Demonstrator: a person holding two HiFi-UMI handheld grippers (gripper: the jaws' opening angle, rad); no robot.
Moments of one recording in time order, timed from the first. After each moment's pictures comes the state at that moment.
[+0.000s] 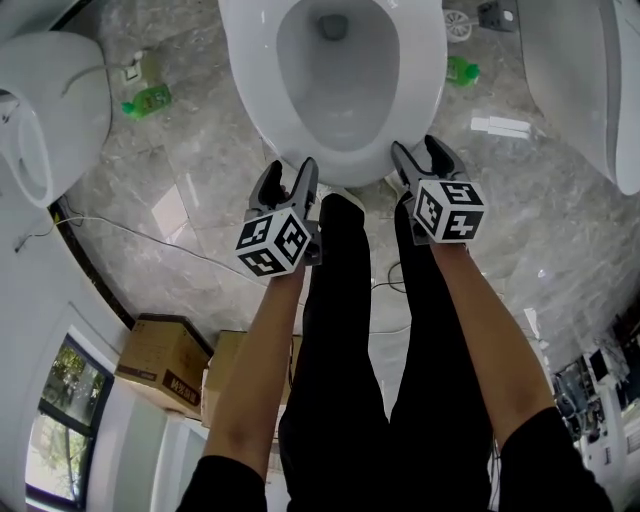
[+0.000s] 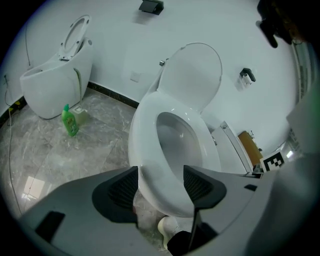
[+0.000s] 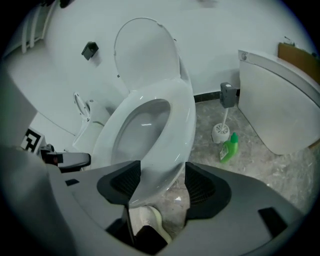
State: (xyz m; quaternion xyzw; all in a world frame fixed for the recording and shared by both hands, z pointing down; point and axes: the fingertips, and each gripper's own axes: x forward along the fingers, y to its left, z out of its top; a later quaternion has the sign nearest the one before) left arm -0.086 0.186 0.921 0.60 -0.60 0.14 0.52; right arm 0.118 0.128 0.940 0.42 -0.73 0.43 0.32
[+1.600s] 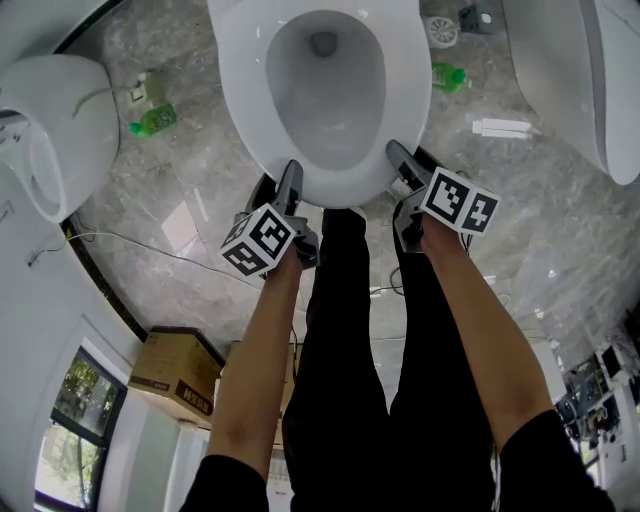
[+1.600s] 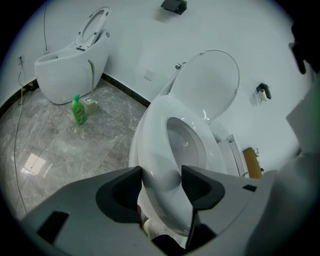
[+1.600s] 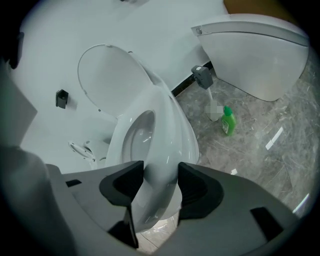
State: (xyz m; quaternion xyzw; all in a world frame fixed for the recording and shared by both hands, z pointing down) left arm -0.098 0.167 0.902 0.53 -0.61 0.09 0.57; right arm 0.121 0.106 0.904 0.46 -0.62 0.61 0.18
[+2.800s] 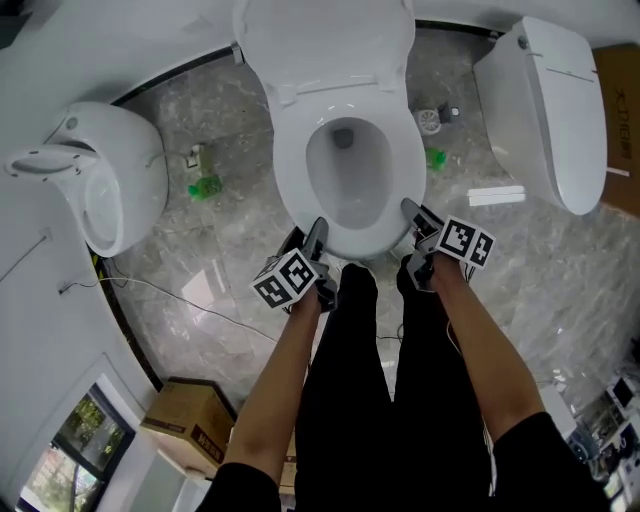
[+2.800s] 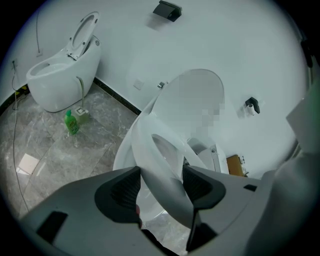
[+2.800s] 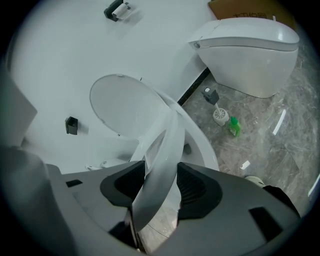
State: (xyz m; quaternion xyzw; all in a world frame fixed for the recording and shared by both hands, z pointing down) left arm -0.109 0.120 0.751 0.55 -0.58 0.07 0.59; right arm 0.115 0.061 0.758 0.46 -0.60 0.65 0.09
